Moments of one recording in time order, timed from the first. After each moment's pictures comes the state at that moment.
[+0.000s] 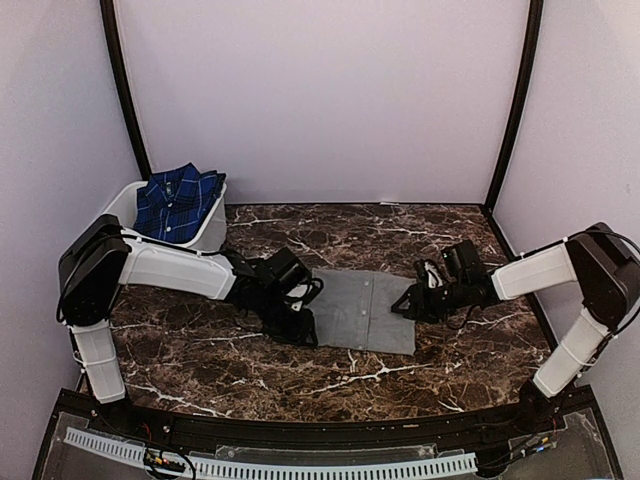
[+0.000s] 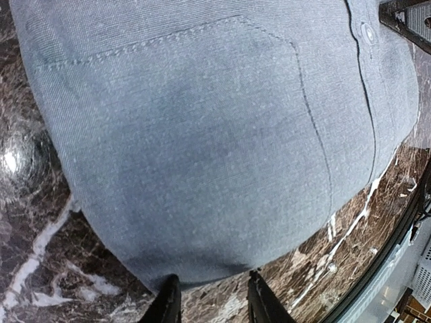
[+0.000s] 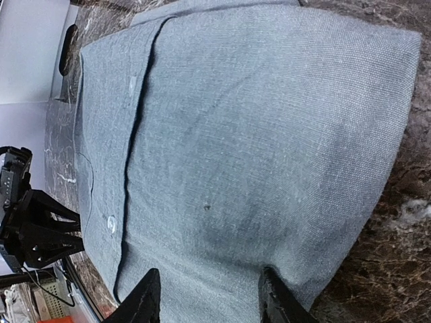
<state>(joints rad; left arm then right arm) -0.90 1.88 1.16 -0.43 0.29 -0.58 0.44 1.61 0.66 0.05 -0.53 0.57</state>
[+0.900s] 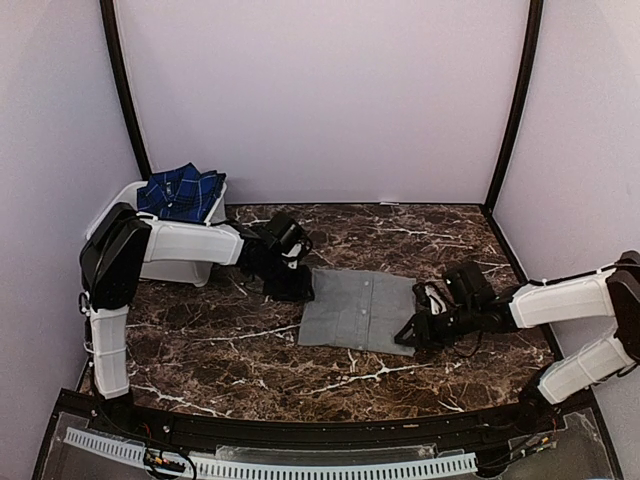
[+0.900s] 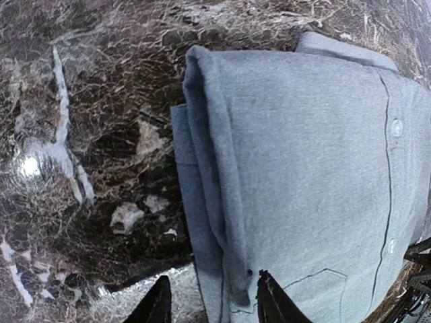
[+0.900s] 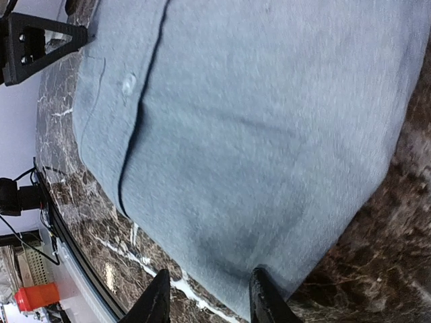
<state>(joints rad) -0.74 2.02 1.43 -0.48 0.16 -0.60 0.61 1.35 0.50 -0.06 -0.46 0.61</state>
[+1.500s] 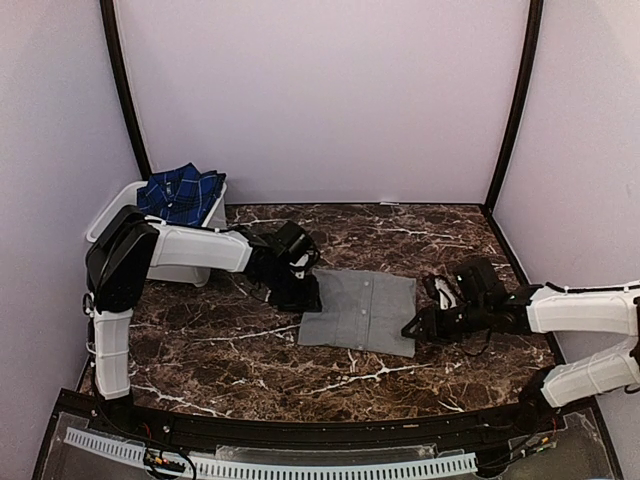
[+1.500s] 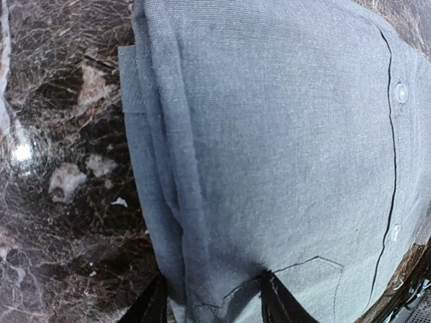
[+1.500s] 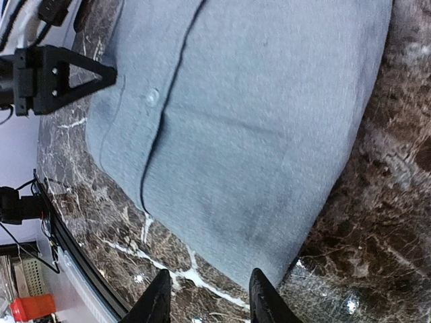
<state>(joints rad) -0.79 2.06 1.43 -0.50 0.18 -0.66 0.63 1.20 0.46 -0.13 -0.39 0.64</state>
